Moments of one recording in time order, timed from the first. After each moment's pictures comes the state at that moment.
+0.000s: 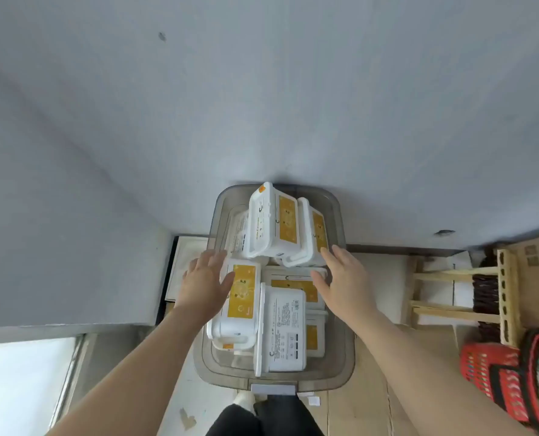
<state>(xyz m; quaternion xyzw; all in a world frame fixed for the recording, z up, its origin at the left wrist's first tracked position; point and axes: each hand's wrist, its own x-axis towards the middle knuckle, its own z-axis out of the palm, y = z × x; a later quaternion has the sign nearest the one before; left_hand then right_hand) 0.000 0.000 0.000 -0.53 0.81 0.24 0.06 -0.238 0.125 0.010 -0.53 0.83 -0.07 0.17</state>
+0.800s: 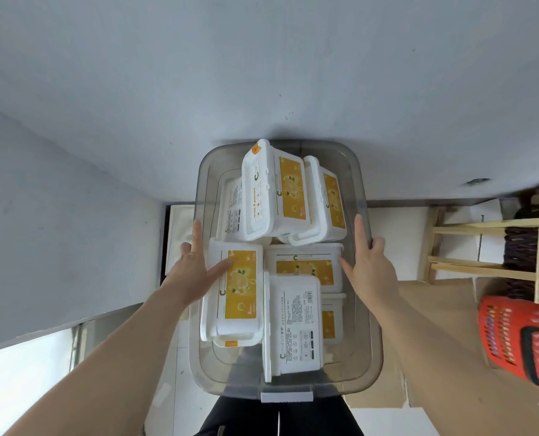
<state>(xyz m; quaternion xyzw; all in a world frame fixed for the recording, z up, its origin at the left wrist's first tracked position) 0.007 -0.051 -0.081 -0.56 0.73 0.36 0.17 -0.272 0.123 -0.108 -0.42 0.88 -0.02 0.21</state>
